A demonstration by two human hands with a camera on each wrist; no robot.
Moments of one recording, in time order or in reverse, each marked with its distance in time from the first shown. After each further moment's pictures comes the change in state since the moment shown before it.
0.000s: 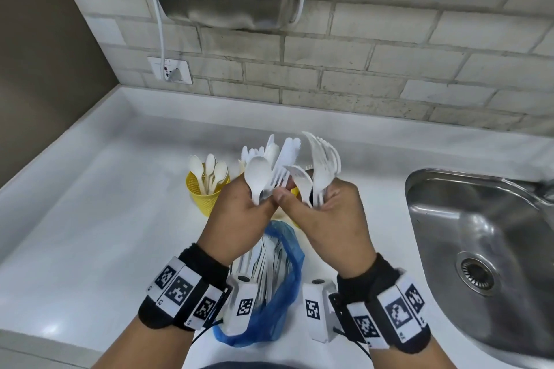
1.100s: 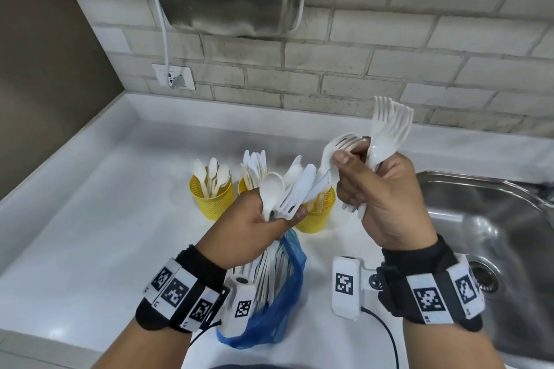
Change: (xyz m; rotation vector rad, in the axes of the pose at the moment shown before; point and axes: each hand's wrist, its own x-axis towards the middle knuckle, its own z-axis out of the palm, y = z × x) left_hand -0.013 0.024 -0.003 -0.058 -0.292 0.056; right_hand 0.027 -0.016 -0.051 0.450 -0.008 0.064
